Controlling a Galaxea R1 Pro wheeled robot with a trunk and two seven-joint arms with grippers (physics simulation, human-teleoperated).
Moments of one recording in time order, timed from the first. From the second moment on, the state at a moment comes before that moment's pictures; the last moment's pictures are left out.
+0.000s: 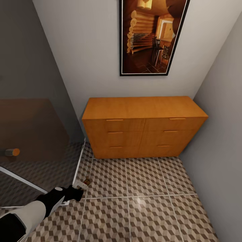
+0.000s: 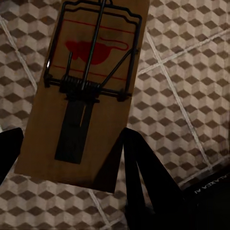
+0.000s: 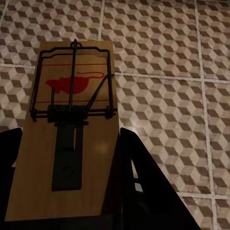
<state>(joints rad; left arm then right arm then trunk) -0.82 0.18 -0.72 -0.13 0.39 0.03 -0.41 -0.08 0.07 0.41 -0.02 -0.10 -1.03 -0.26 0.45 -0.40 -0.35</state>
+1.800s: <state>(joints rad) -0.46 0.10 -0.71 0.08 0.48 -0.83 -0.05 -0.08 0.03 0.41 -0.07 -0.10 -1.03 -0.36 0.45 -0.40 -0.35</state>
